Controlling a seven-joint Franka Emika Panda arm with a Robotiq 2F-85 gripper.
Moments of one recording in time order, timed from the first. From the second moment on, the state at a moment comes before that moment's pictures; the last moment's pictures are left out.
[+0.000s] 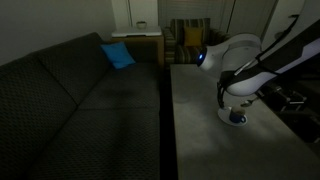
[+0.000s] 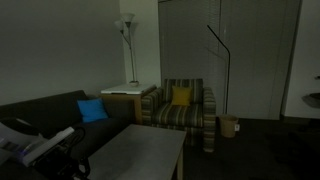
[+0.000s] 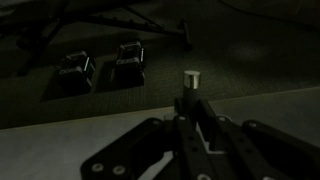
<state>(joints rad) 0.35 1.50 -0.13 -0.92 -0.84 1.75 -0.47</state>
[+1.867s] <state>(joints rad) 0.33 1.50 -0.10 -0.98 -0.86 1.81 -0.41</state>
